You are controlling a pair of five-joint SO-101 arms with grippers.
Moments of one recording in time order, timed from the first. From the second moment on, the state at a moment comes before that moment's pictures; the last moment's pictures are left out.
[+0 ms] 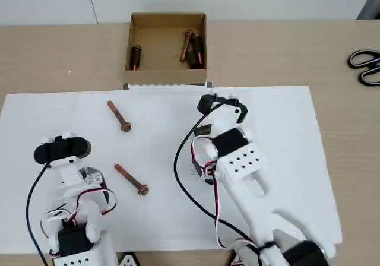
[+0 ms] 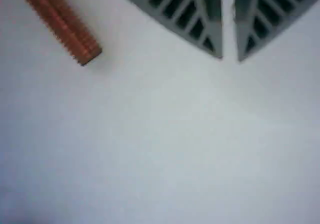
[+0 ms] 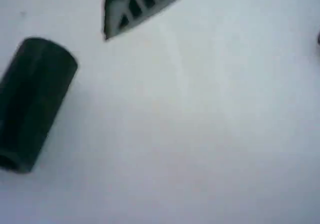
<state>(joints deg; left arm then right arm) -17.3 -103.6 90.9 70.9 7.1 -31.8 -22.2 34.2 79.7 -38.0</state>
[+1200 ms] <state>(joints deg) -18.9 -103.6 90.9 70.9 8.1 -28.0 -2.7 33.6 70.9 -38.0</state>
